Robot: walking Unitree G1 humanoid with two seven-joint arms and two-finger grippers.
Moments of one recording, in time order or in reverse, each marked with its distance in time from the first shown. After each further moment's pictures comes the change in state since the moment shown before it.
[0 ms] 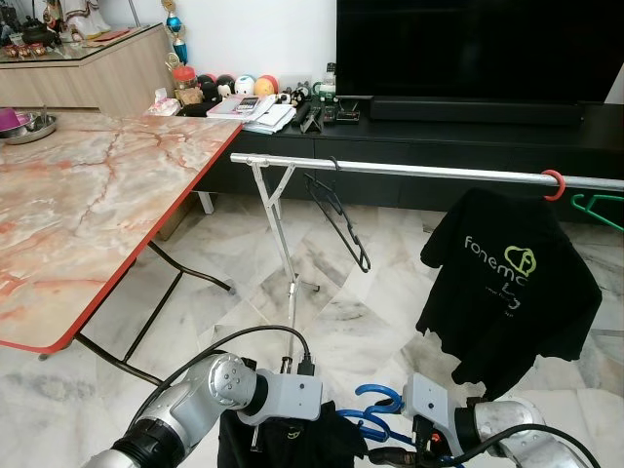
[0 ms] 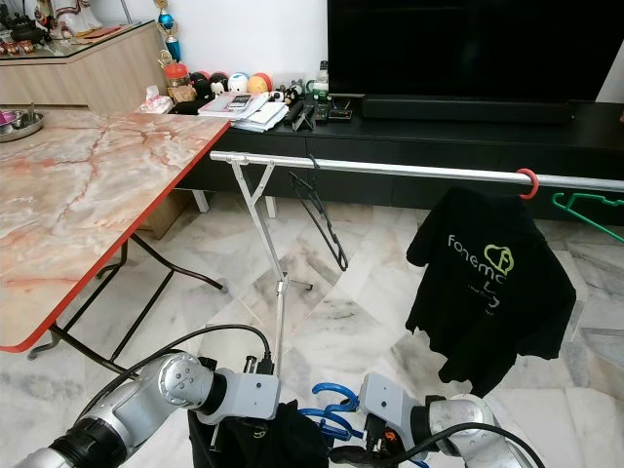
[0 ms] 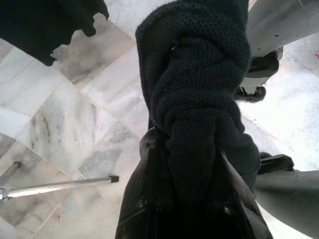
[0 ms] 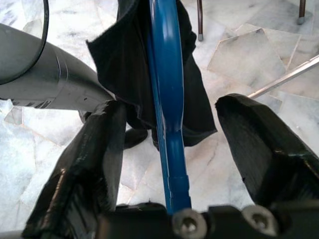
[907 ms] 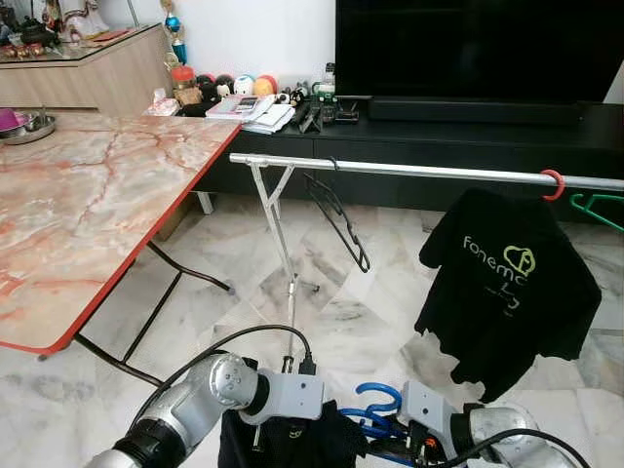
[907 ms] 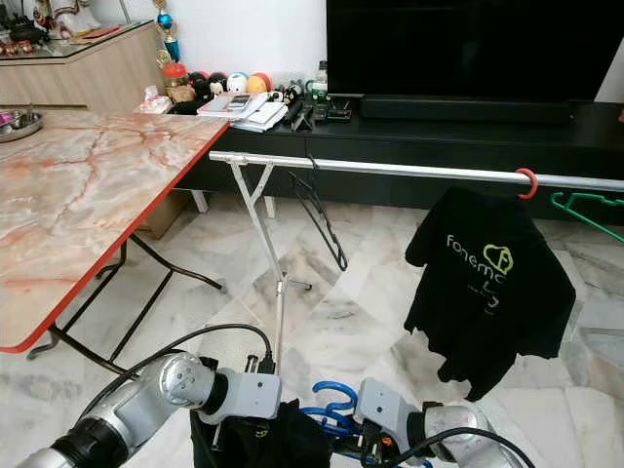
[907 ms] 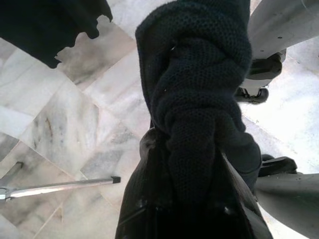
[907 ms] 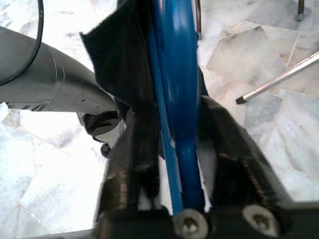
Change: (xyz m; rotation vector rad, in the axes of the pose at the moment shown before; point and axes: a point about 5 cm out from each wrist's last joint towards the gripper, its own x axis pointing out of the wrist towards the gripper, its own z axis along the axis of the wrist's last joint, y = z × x) left arm 0.000 0.001 0.000 -0.003 -0.004 0.014; right arm 0.009 0.002 -0.003 0.013 0.004 -0.015
